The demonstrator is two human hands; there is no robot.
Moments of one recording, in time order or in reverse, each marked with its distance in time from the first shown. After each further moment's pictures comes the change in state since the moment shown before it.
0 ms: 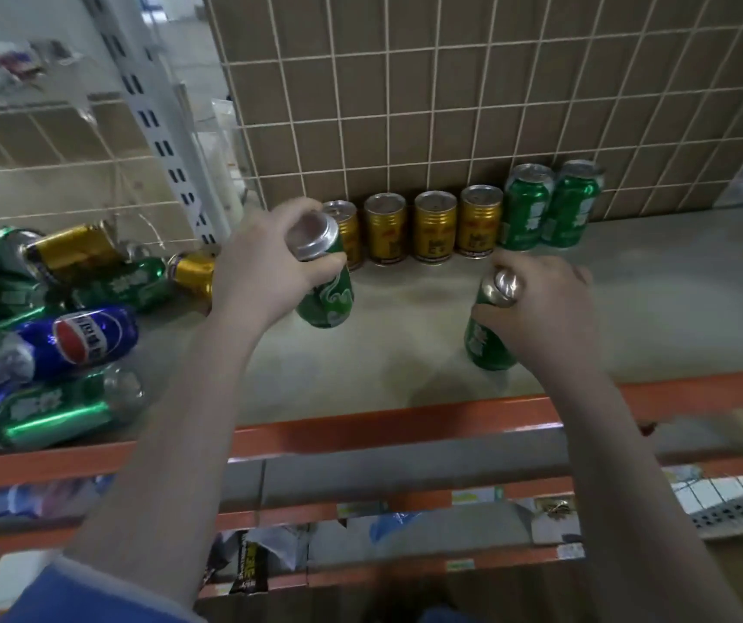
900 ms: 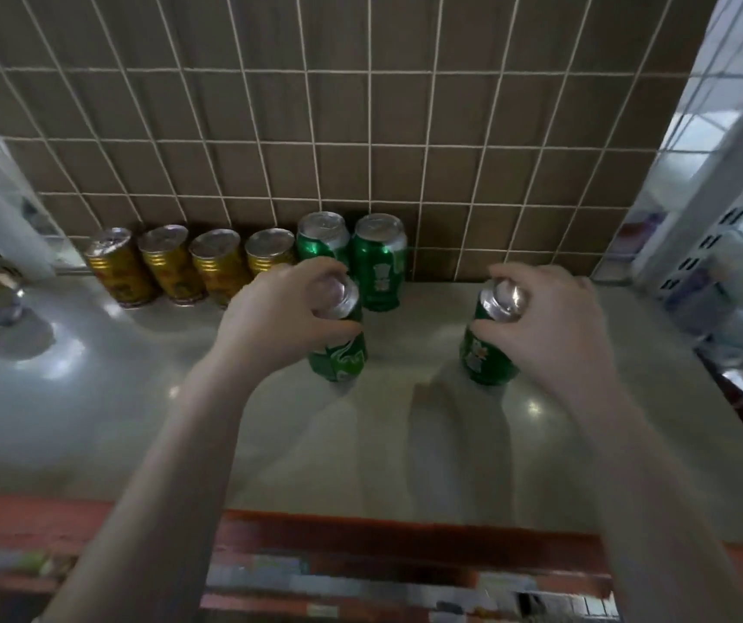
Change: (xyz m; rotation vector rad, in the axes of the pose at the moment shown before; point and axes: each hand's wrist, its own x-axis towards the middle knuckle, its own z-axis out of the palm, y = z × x) left_hand 0.058 0.238 0.212 0.164 -0.229 -0.155; right_hand 0.145 0.286 -0.079 0.102 -0.161 -0.080
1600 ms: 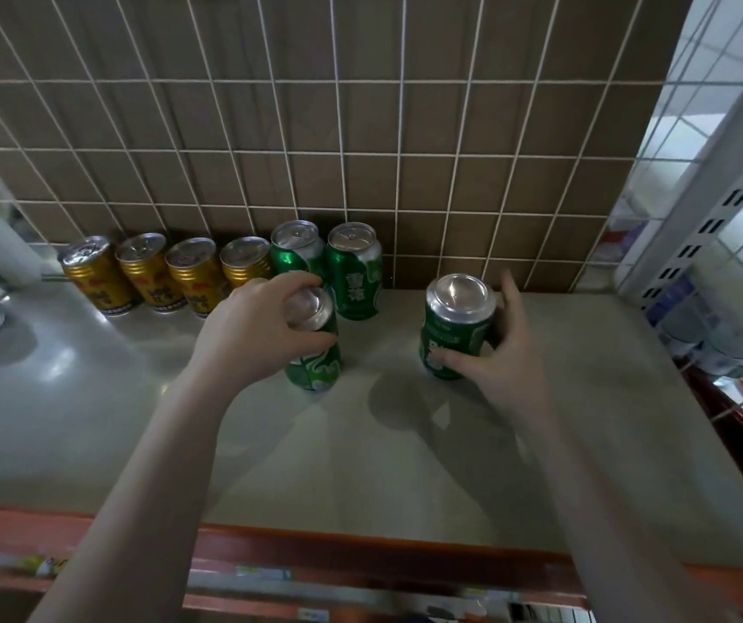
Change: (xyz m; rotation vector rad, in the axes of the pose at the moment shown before) left_hand 0.005 0.007 0.012 0.016 0.014 -0.062; right_hand 0.001 0.041 0.042 0.791 -0.133 0.163
